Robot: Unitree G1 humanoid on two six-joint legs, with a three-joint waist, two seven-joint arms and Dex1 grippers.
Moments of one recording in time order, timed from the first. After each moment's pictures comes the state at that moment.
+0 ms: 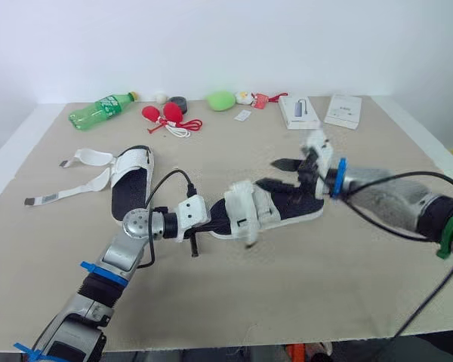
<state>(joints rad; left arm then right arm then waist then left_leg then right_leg) -0.48 0.39 -0.28 0.19 -0.12 -0.05 -1.03 -1.28 -1.12 1.53 0.33 1.55 -0.15 0.63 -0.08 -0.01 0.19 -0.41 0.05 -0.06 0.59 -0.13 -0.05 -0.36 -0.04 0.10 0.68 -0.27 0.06</state>
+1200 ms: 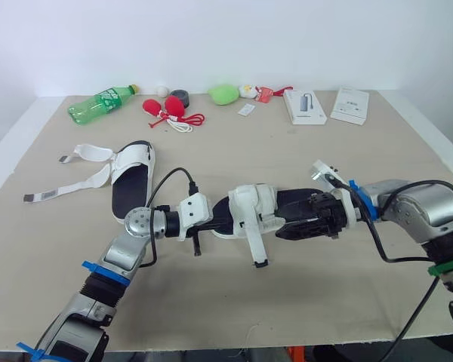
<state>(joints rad) -0.48 0.38 -0.27 0.17 -0.12 -0.04 -1.03 -0.73 -0.99 0.40 0.11 0.84 0.82 1.29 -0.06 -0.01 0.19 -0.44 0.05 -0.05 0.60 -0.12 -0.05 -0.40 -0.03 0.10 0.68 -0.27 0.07</state>
